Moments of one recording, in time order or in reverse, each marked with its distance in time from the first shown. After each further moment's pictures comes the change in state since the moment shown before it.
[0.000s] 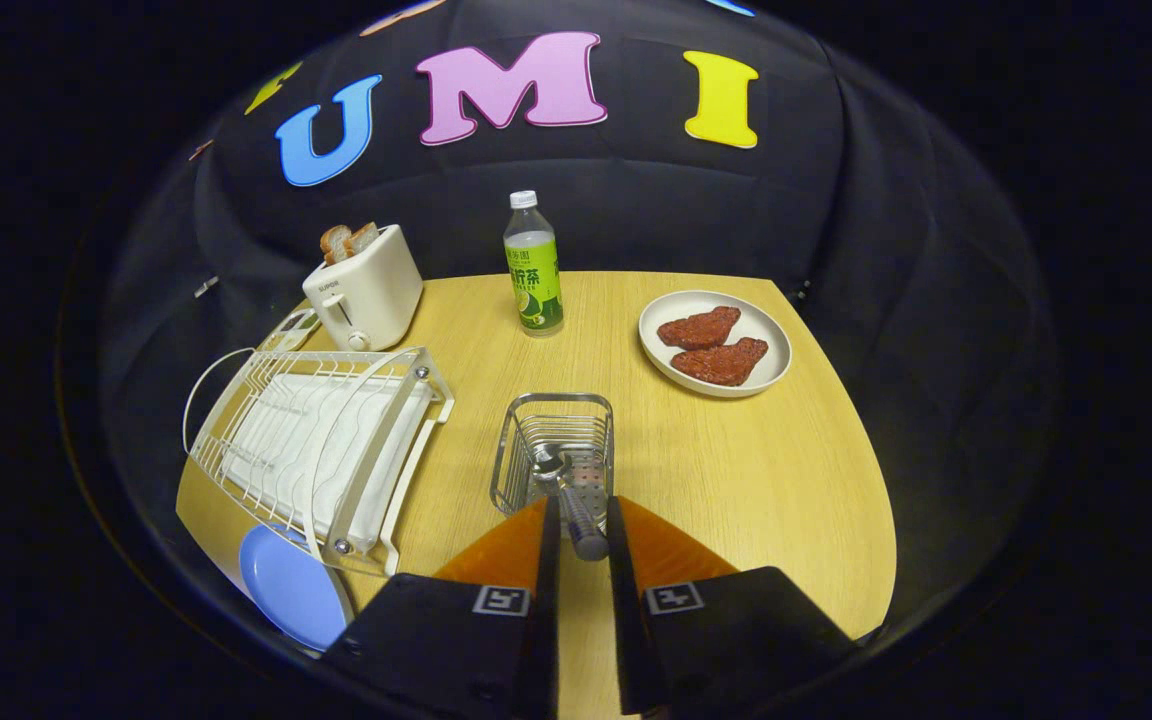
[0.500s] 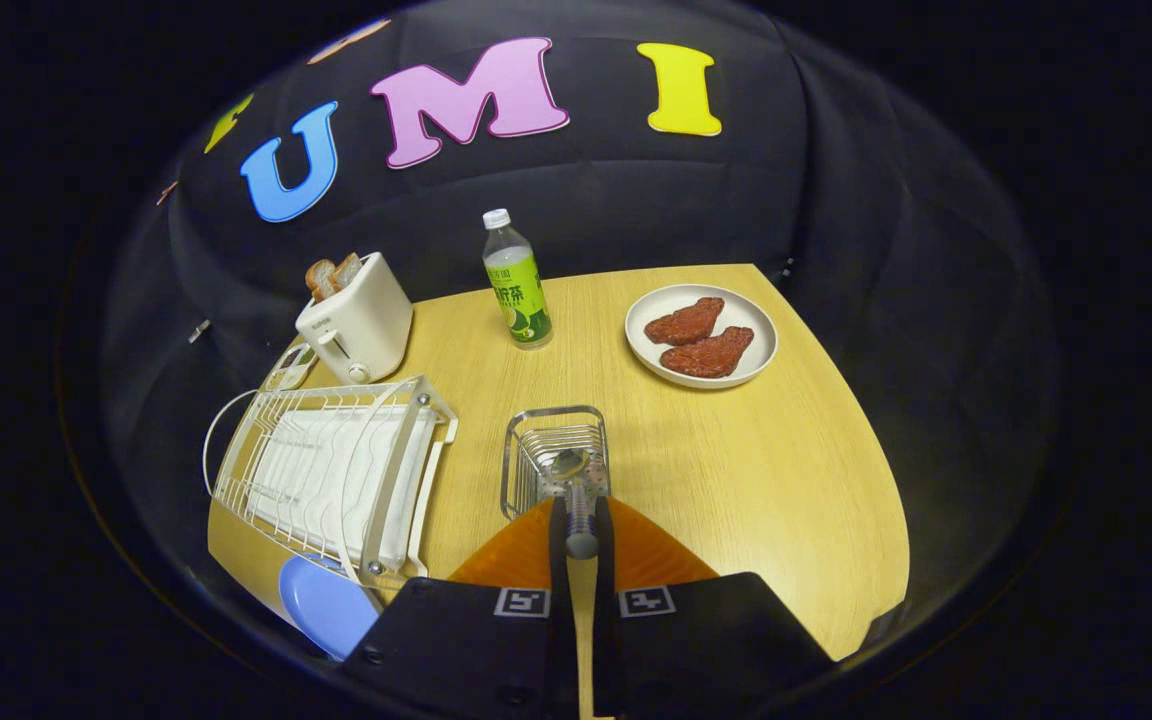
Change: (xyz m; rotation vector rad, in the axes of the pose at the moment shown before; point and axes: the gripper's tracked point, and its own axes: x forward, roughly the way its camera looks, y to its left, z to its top) arm -0.025 -0.002 0.023 0.079 -0.015 -0.023
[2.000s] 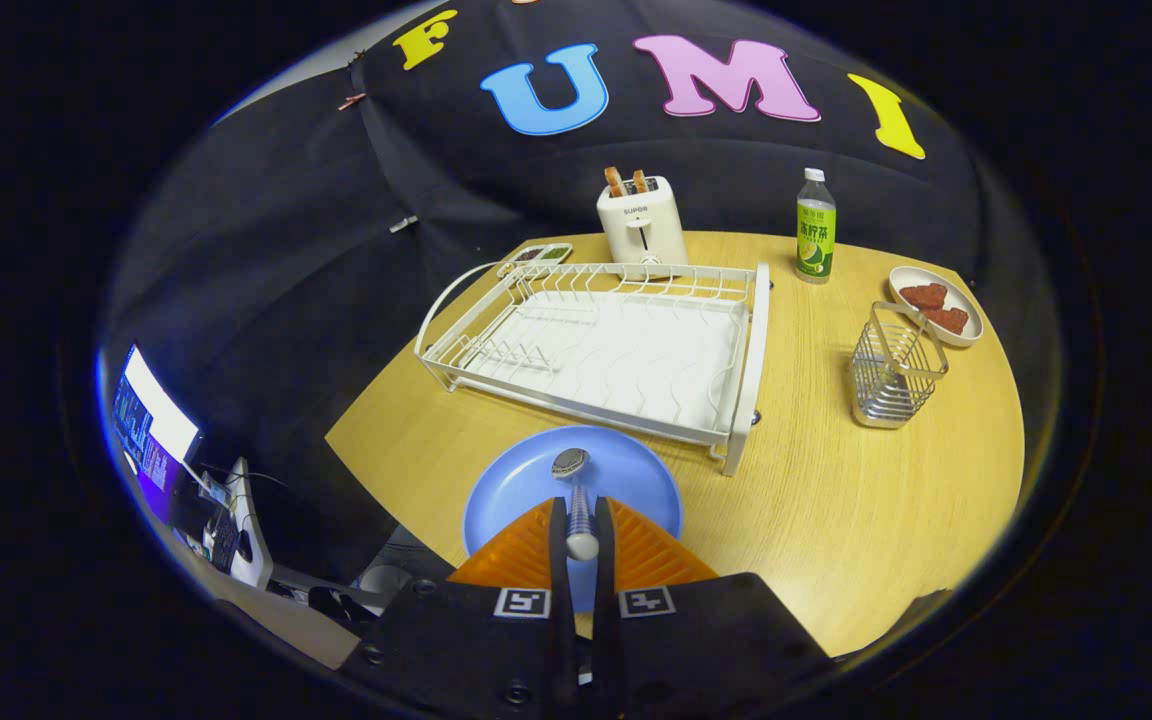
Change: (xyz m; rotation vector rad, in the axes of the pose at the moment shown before) arm -0.093 0.244 -0.167 -0.200 0.111 0.470
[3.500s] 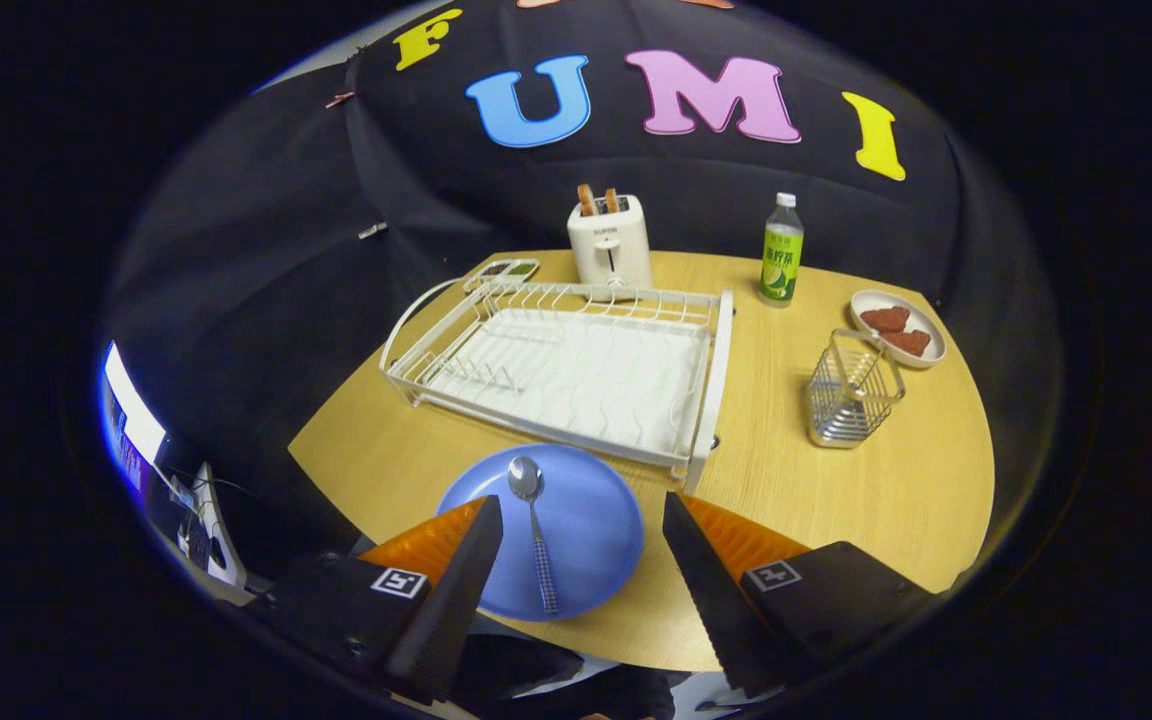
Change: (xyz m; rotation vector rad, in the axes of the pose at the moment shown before) arm -0.033 -0.016 0.047 -0.052 -0.096 -0.147
